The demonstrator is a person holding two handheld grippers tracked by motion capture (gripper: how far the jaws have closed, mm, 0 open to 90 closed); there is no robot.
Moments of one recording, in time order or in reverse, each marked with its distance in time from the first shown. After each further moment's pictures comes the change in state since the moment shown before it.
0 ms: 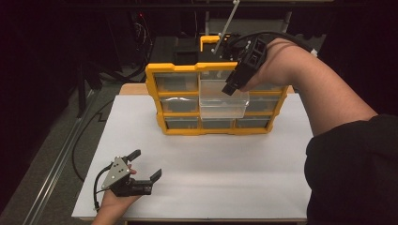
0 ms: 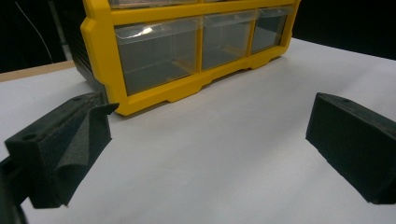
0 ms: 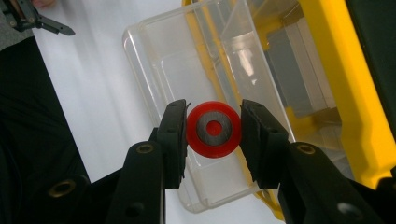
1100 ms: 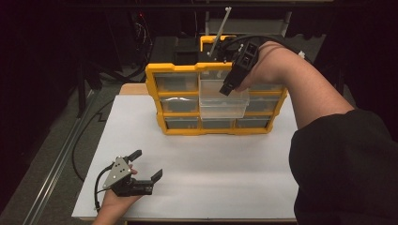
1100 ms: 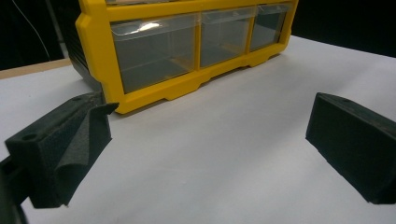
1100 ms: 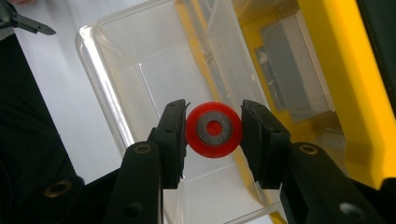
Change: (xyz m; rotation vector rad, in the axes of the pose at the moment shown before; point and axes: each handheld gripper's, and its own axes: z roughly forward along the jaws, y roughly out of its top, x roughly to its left) left arm -0.001 -0.001 0.003 0.010 -0.008 -0.001; right arm -0.014 0.007 0.024 0.036 0.004 0.017
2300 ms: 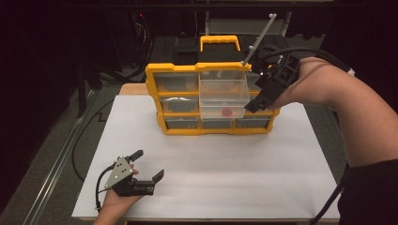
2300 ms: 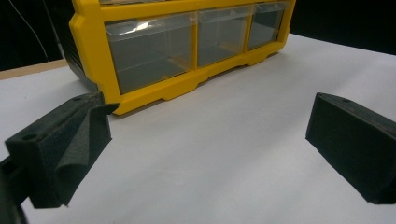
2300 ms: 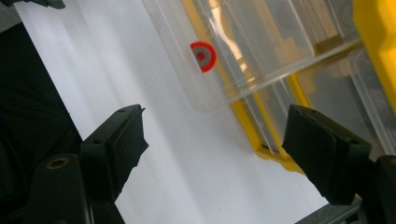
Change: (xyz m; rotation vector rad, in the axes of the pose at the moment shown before) left arm -0.002 0.001 0.002 0.003 -0.002 0.008; right arm 0.028 -0.068 -0.032 -0.036 -0.047 0.077
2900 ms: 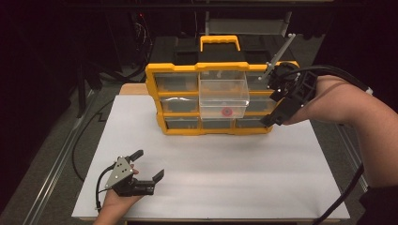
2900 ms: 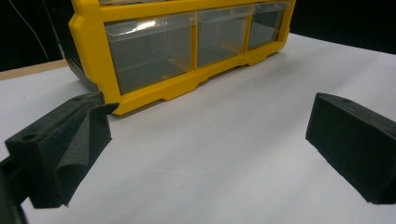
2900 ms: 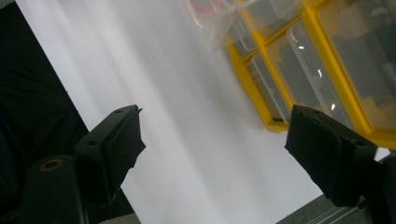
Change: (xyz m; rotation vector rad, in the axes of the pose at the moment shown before) left arm 0.000 0.000 0.000 -0.001 0.001 0.003; right arm 0.003 -0.042 0.011 0.025 0.010 0.040
